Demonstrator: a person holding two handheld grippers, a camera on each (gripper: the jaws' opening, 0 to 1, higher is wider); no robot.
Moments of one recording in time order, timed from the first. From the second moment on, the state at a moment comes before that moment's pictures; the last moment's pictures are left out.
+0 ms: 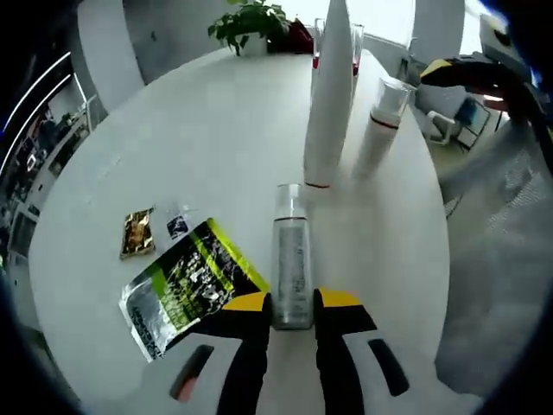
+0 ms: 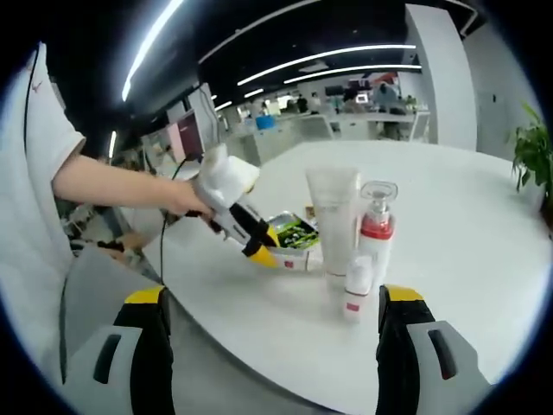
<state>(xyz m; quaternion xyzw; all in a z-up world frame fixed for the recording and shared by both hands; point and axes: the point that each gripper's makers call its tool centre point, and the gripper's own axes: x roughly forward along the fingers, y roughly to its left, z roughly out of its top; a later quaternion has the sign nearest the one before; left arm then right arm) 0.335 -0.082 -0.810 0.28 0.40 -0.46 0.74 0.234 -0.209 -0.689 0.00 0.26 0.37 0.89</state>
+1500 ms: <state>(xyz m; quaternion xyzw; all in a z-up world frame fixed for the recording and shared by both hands) 0.302 -0.055 -0.825 0.34 0.42 -0.45 0.71 0.236 -0.209 -0.685 0.01 0.25 0.37 0.90</state>
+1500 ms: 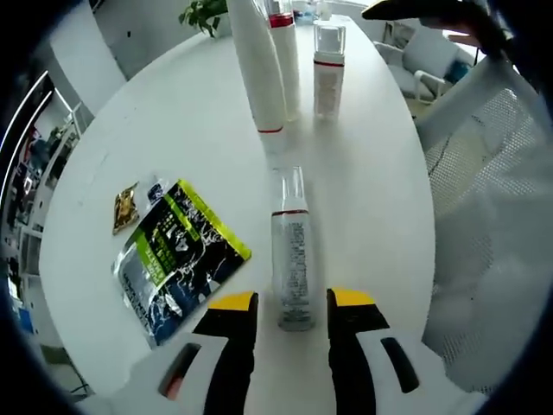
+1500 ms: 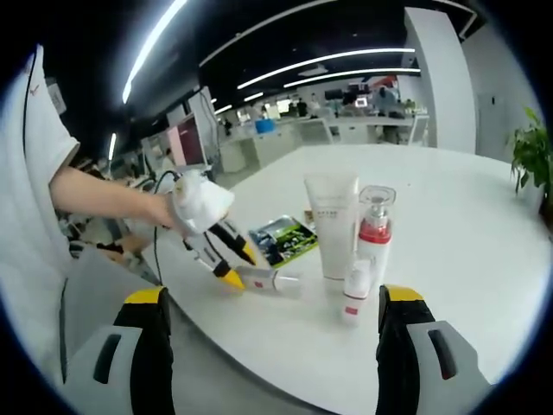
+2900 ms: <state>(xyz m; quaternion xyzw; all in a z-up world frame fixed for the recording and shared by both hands) 0.301 -0.084 -0.833 0.36 0.49 -0.47 0.64 0.238 -0.212 -0.683 0.01 0.25 0.36 0.90</state>
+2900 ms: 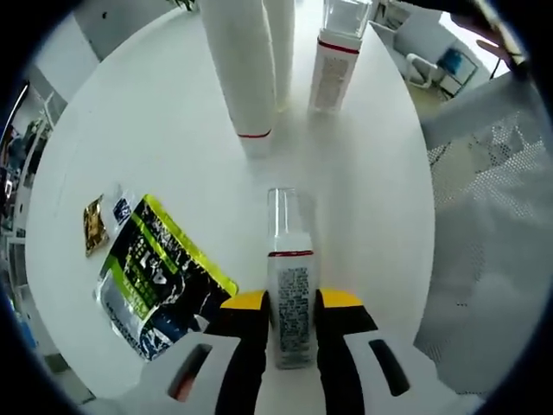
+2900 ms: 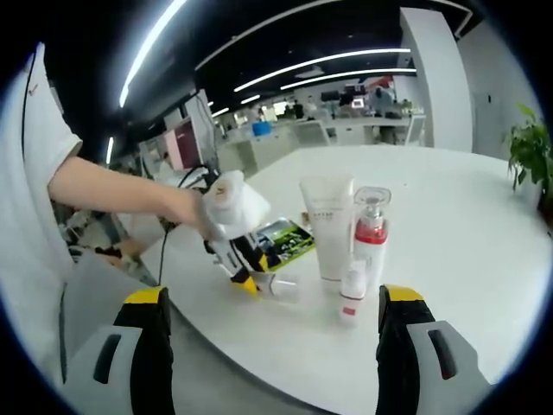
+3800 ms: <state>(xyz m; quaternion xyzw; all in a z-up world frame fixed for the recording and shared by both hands) 0.279 -0.089 -0.743 0.09 0.46 -0.45 0.76 0.228 -0.198 -0.686 0.00 0.26 0.40 0.88</state>
